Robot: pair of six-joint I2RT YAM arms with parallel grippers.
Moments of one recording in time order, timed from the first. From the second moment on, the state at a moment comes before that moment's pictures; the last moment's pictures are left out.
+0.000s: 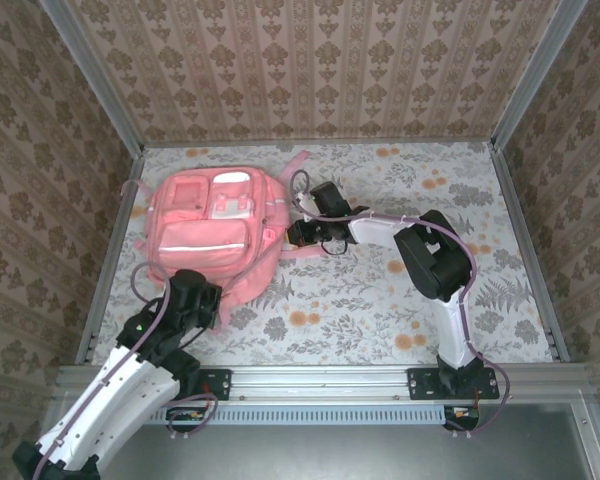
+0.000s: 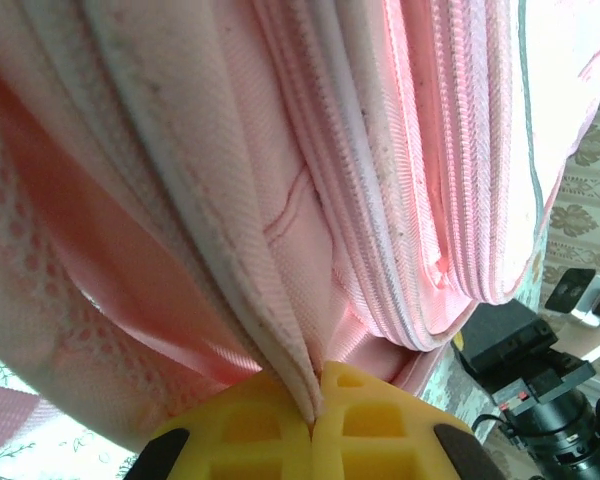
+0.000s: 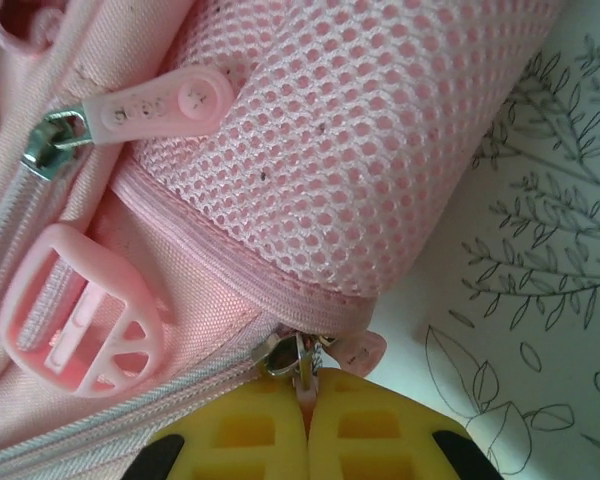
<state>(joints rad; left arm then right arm) -0.58 0.48 0.47 -0.77 -0.13 -1.68 0.56 2.10 1.36 -0.07 -0.48 0.37</state>
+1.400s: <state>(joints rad) -0.07 1.16 0.74 -0.43 -0.50 -0.35 0.19 1.20 0.55 0.04 0.38 0.14</state>
